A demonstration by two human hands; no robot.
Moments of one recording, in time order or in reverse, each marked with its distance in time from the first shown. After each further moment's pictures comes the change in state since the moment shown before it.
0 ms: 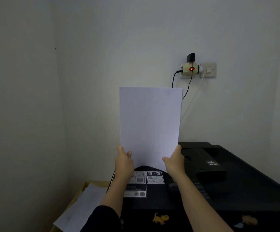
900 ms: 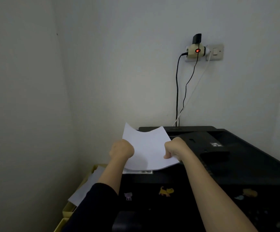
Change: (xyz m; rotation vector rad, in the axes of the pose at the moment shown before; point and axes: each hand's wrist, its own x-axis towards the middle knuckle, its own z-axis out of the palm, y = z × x) left_hand -0.018 0.023 -0.050 0.669 -0.253 -0.238; right_hand -0.025 -0.039 -0.015 -0.383 -0.370 0.354
